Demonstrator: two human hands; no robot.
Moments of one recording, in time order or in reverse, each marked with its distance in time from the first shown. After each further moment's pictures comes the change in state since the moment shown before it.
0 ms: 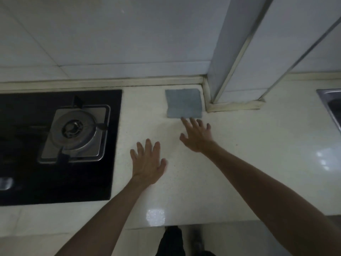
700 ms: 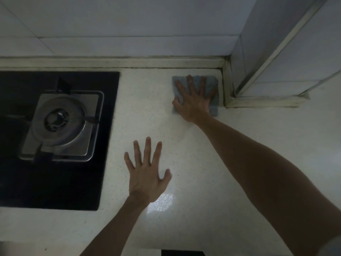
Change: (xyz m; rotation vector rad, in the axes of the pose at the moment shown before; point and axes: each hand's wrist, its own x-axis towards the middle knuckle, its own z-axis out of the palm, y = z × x) left_hand 0.011 -0.002 0.049 -0.011 0.140 -0.055; right_hand 0.150 -0.004 0.031 -0.001 0.192 -0.012
